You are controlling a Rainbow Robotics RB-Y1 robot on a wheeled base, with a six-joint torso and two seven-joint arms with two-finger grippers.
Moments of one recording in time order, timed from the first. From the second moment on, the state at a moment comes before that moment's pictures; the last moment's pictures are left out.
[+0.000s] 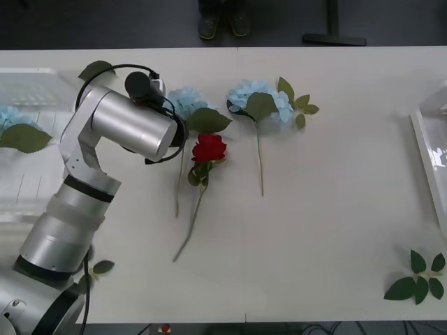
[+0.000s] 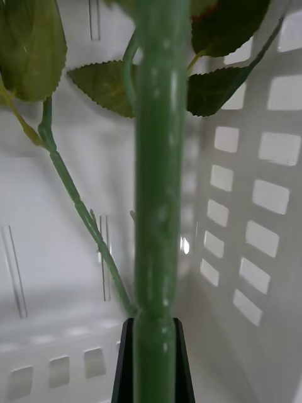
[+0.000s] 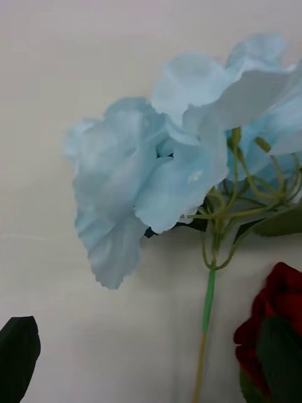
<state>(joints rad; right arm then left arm) -0.63 -1.12 0.39 -0.63 -1.03 0.98 1.98 -0.57 0.21 -0.26 -1.56 0.04 1.33 -1.09</state>
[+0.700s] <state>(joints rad) -0.65 -1.08 0.36 -0.62 -1.02 1.04 1.98 -0.73 0.21 -0.50 -1.30 0.03 1.30 -0.88</state>
